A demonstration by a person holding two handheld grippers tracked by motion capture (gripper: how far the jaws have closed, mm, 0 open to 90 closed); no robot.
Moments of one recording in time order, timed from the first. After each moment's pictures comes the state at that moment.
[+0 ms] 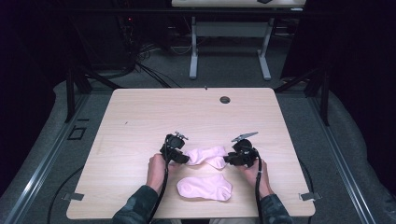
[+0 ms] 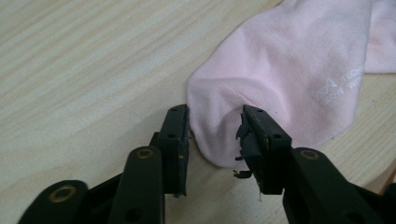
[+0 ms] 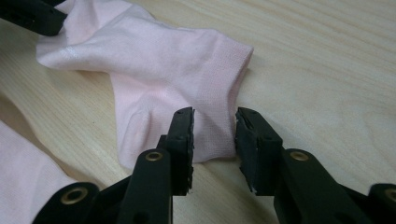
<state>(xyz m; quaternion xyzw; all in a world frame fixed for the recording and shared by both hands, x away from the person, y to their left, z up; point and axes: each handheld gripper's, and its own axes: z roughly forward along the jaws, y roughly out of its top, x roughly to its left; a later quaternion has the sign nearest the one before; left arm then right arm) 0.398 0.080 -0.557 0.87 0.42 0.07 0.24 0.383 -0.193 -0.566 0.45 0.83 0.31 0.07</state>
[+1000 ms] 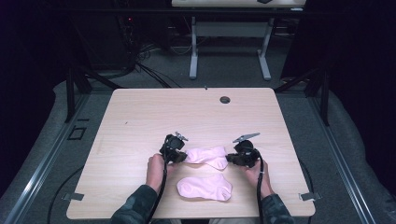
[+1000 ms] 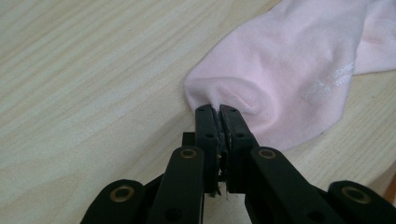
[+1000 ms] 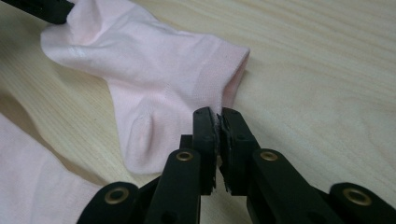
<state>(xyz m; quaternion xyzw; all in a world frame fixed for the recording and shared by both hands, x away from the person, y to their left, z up) 0.396 0.085 -0.557 0.87 0.40 0.08 0.26 0.380 -0.199 -0.568 0.45 0.83 0.33 0.06</state>
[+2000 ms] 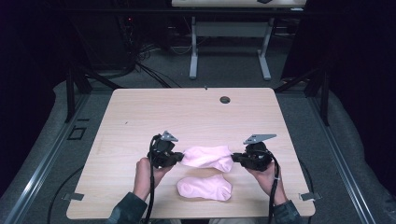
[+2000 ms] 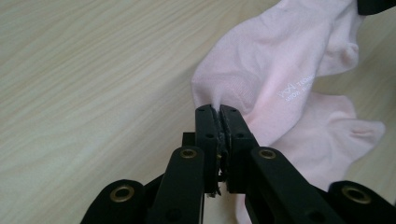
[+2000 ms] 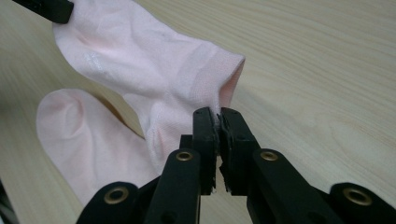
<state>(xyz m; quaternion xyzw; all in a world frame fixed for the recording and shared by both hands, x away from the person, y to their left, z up) 0.343 0.110 -0.493 0.85 0.39 0.07 0.35 0.333 -0.214 -0.504 0.40 0.83 0.38 0.09</state>
